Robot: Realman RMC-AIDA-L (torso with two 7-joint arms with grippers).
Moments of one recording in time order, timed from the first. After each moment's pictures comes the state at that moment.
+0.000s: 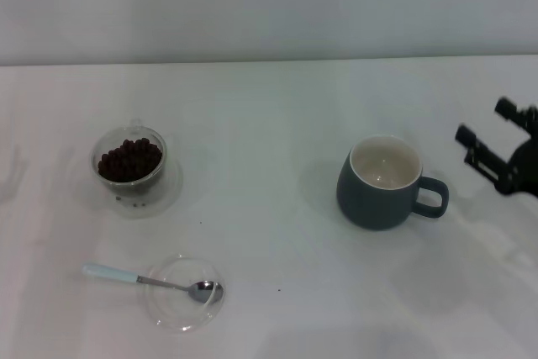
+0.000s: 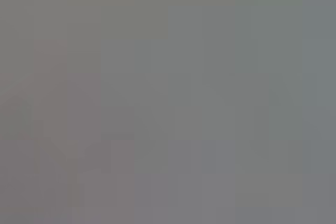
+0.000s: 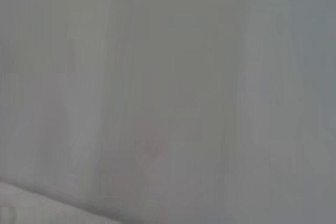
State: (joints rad) left arm -0.44 -2.08 0.74 -0.05 0.51 1.43 -0.22; right arm 0.23 1.93 -1.85 -0.25 -0.10 -1.30 0.42
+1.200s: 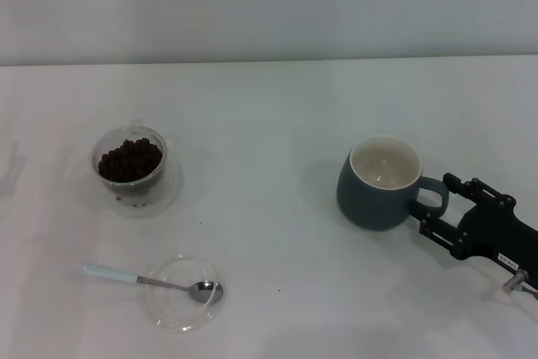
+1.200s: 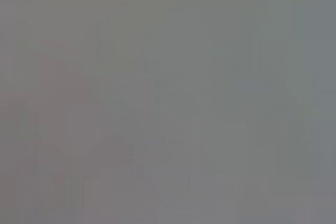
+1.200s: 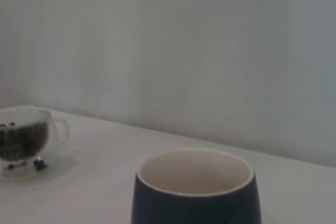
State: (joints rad) left arm -0.44 -2.08 0.74 -0.02 0.51 1.41 -0.22; right arm 0.24 1.99 -1.85 -0.19 -0.27 -1.17 0.50
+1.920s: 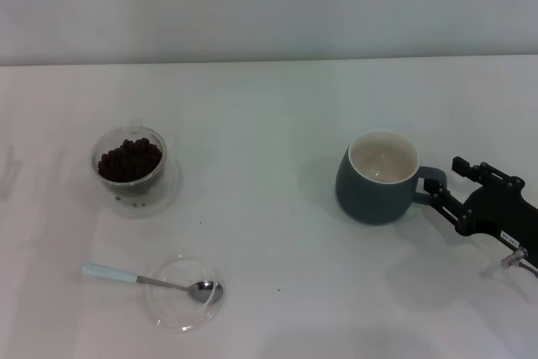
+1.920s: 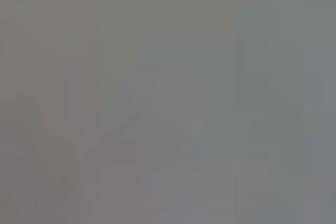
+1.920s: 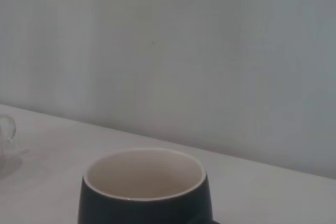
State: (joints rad) left arm -0.43 -2.08 0.74 -0.02 0.51 1.41 -0.22; right arm 0.26 2.00 -1.76 -0.21 -0.26 -1.08 0.45
